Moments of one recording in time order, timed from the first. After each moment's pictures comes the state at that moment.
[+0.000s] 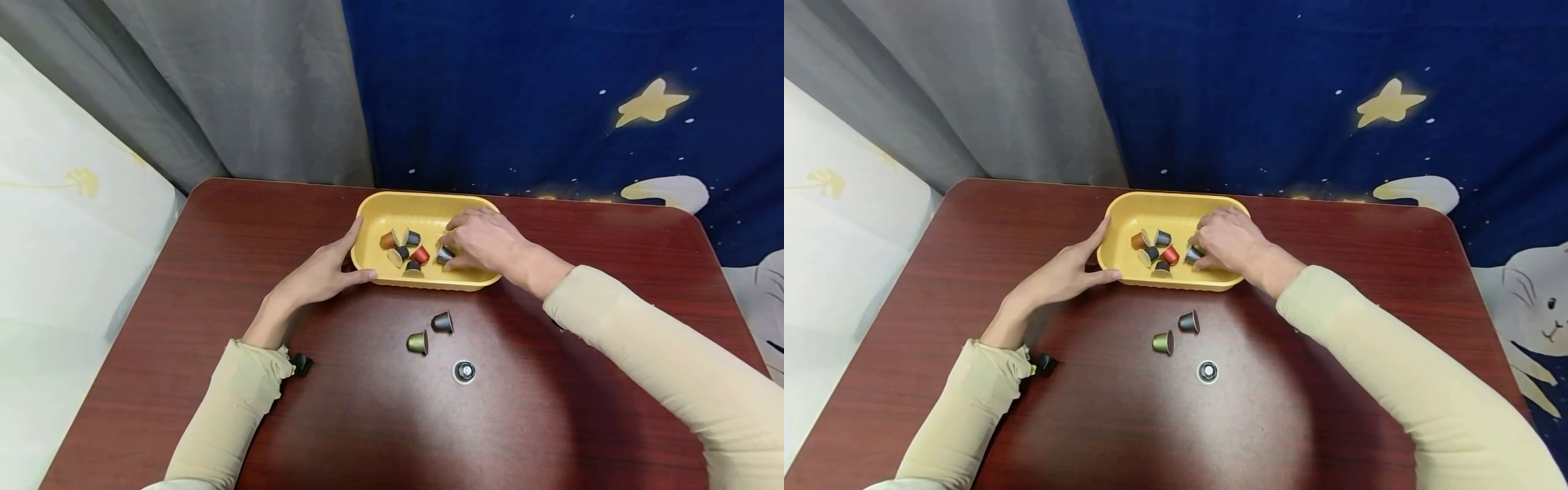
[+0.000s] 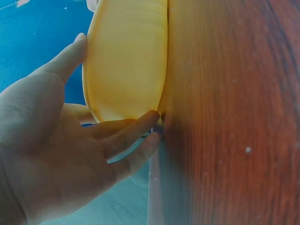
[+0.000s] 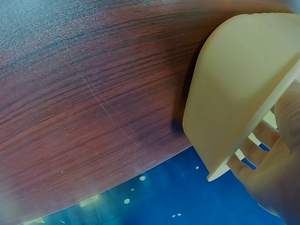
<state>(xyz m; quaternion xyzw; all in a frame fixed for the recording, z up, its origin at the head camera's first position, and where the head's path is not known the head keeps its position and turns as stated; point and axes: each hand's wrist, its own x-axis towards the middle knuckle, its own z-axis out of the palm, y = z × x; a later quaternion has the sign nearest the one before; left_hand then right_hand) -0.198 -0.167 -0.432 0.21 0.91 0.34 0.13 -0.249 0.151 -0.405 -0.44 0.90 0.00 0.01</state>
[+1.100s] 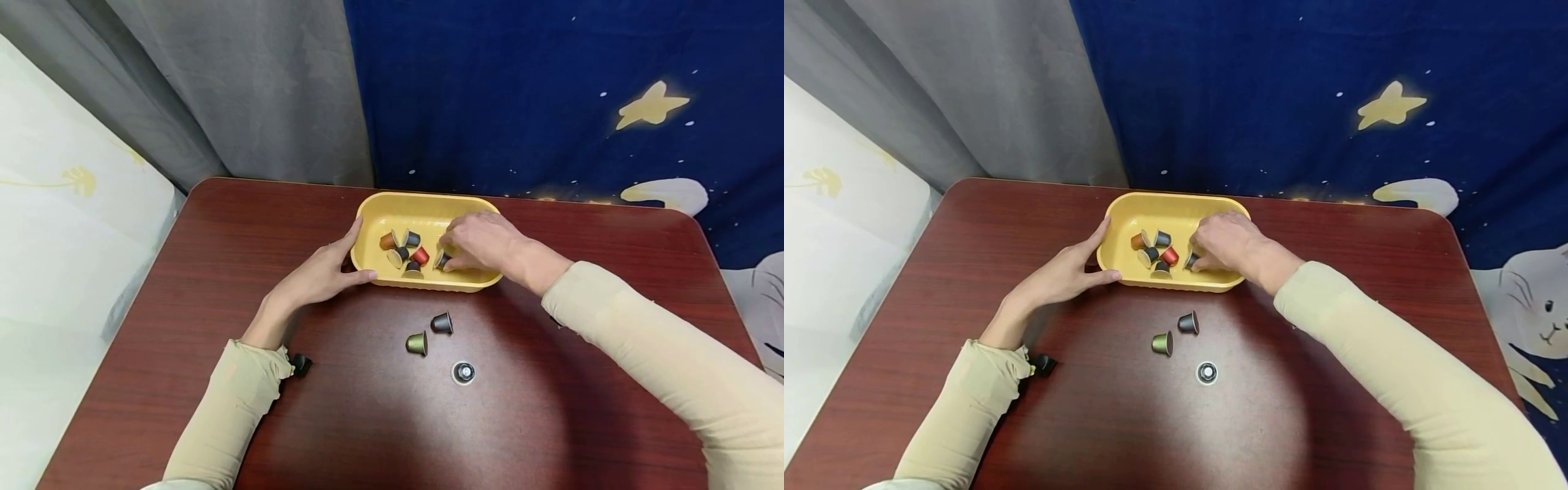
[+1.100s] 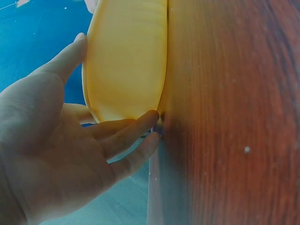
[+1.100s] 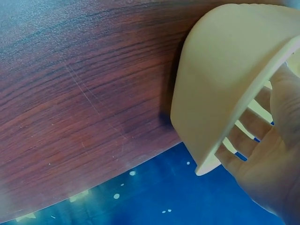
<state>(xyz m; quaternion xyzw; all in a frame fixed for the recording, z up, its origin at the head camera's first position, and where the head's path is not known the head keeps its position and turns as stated) -0.199 -0.167 -0.433 0.21 0.91 0.34 0.13 -0.251 0.143 -0.396 -0.41 0.91 0.03 0.06</state>
